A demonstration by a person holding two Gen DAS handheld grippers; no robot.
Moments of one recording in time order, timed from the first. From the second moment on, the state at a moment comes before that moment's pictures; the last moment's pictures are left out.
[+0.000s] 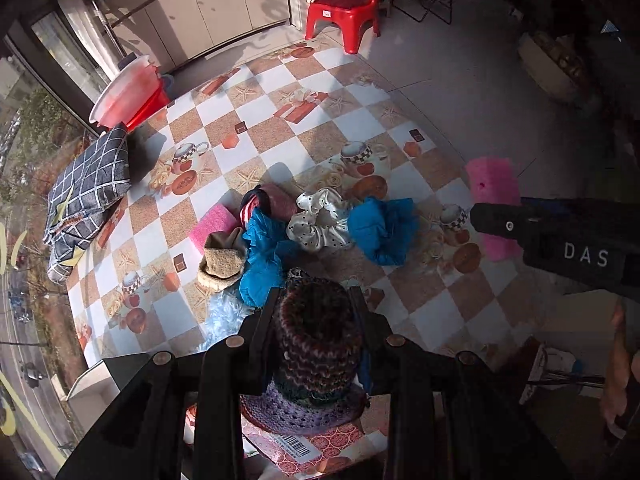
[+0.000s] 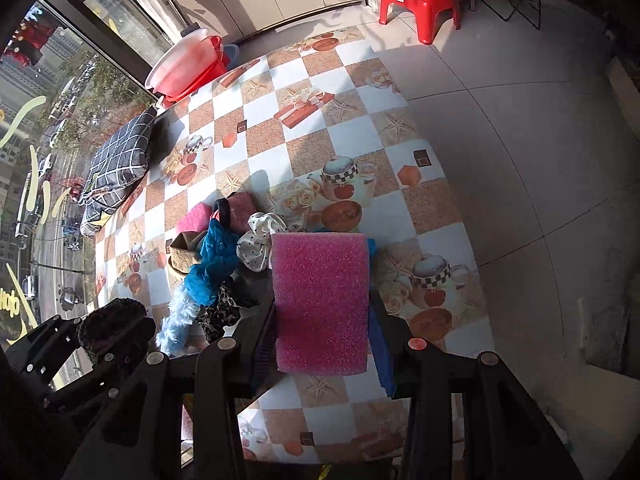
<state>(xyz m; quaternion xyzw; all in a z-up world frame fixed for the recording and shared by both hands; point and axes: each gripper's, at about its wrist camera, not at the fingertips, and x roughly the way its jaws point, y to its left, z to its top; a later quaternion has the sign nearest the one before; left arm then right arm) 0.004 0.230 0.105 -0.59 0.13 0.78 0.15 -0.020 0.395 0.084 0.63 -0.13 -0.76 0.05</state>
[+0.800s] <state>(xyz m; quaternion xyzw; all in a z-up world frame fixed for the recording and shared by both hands) 0.138 0.261 0.080 -0.63 0.19 0.74 0.18 0.099 0.402 0.036 0.68 -0.10 -0.72 0.09</state>
